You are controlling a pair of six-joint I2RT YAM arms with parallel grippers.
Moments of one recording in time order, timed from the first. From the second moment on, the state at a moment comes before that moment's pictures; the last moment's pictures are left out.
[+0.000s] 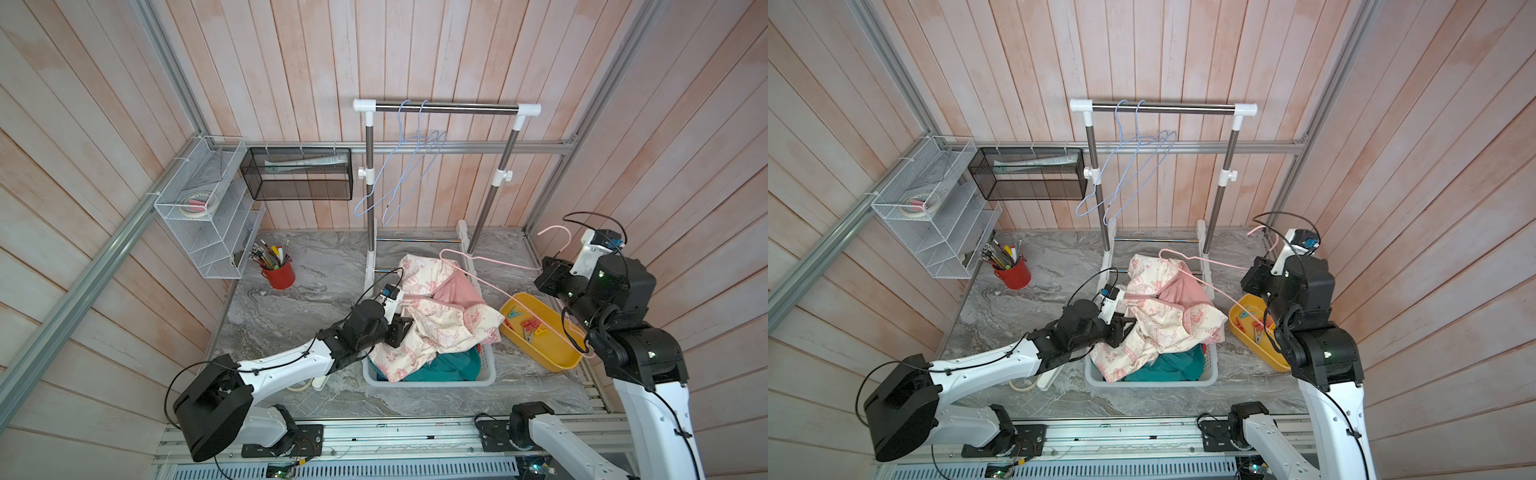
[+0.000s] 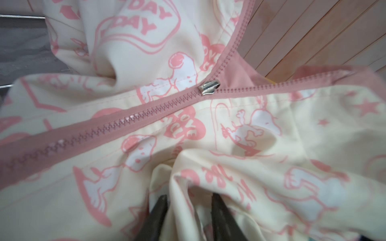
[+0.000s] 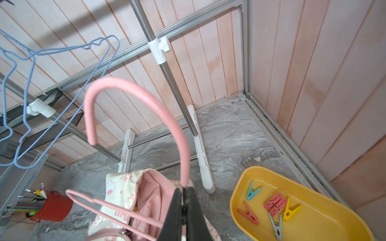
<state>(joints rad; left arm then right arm) -0.86 1.33 0.73 0.15 0.11 -0.36 0.16 0.86 1.38 -0.84 0.12 0.44</state>
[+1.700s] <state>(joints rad) -0.27 1.00 0.95 0.03 0.71 -0.61 0.21 0.99 1.24 -0.40 -0.41 0.35</state>
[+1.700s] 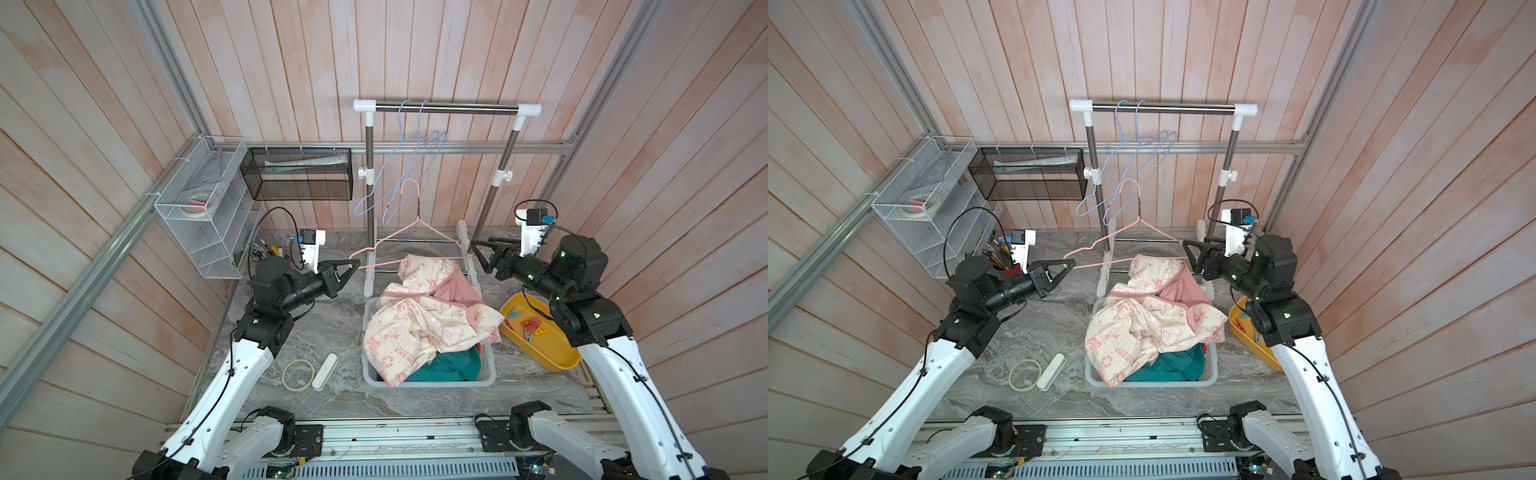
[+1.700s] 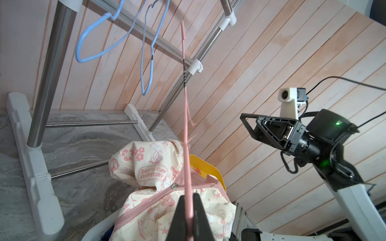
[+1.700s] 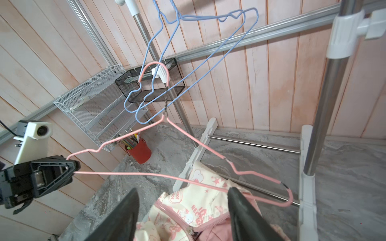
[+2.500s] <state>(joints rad) -0.21 0.95 0.98 0.07 0.79 -0.80 -0.23 0.97 0.64 0.60 -1.02 1.05</state>
